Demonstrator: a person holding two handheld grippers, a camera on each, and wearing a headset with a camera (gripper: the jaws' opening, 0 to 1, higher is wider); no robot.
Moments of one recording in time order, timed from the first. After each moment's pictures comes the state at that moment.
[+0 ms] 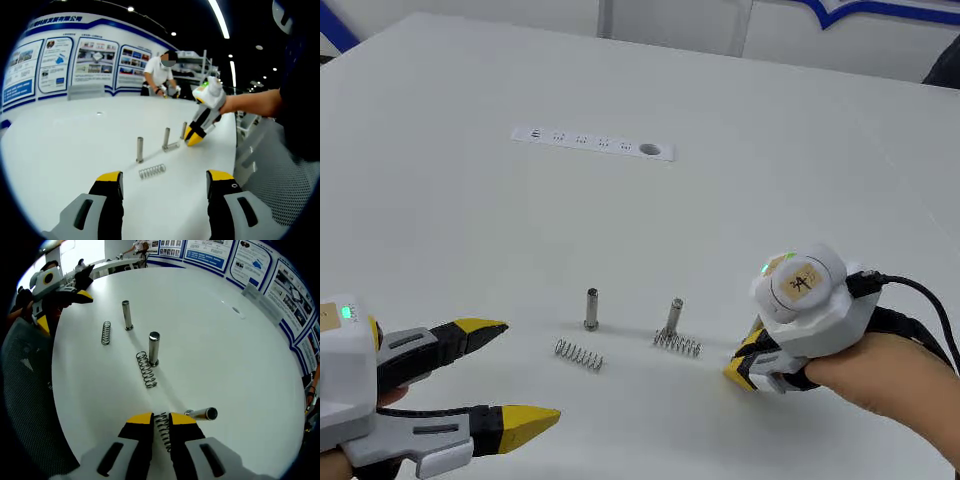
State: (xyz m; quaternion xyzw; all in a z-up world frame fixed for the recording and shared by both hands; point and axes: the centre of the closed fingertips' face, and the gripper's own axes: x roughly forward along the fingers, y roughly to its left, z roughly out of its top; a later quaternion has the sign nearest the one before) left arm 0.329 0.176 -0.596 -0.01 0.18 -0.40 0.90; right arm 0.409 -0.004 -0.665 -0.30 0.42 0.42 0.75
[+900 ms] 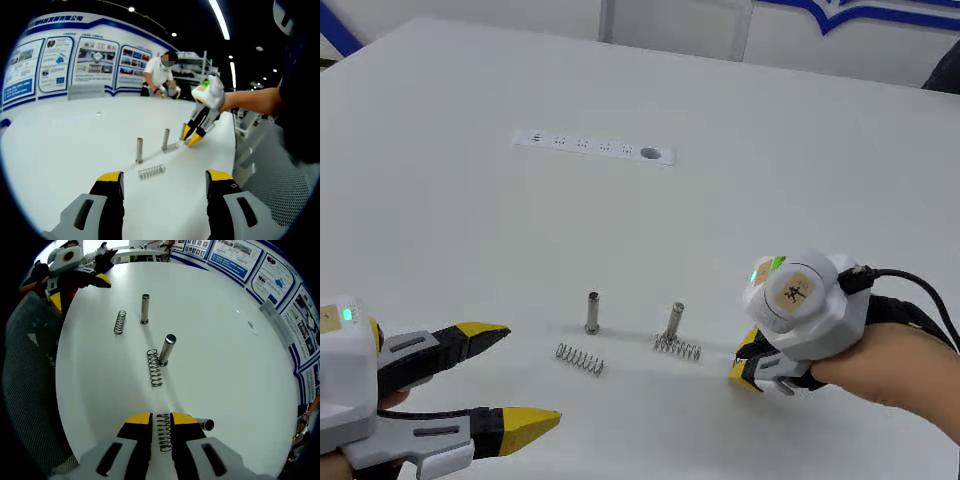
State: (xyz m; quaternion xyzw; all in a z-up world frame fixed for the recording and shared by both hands) left arm 0.328 0.177 -0.594 -0.02 0.18 -0.40 0.90; right arm 0.408 -0.001 -0.660 -0.38 0.39 0.47 0.70
